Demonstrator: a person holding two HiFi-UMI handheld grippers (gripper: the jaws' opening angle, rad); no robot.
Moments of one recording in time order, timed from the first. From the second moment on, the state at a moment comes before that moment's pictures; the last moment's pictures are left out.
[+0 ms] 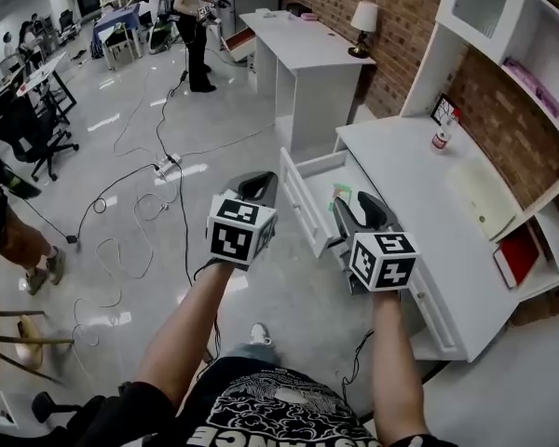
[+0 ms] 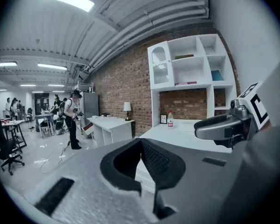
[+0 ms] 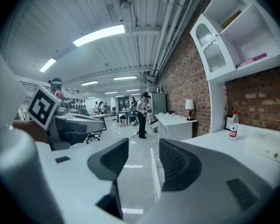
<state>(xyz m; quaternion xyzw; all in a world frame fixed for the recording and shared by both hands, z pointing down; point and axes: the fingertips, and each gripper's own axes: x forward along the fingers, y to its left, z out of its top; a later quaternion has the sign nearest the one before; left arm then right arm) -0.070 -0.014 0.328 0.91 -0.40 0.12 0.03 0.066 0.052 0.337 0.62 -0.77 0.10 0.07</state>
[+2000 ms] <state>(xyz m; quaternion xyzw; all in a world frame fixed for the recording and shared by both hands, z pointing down) 0.062 -0.259 0.384 0.93 -0.31 0.16 0.06 0.192 -0.170 0.397 0.69 -0.70 0.18 0.07</state>
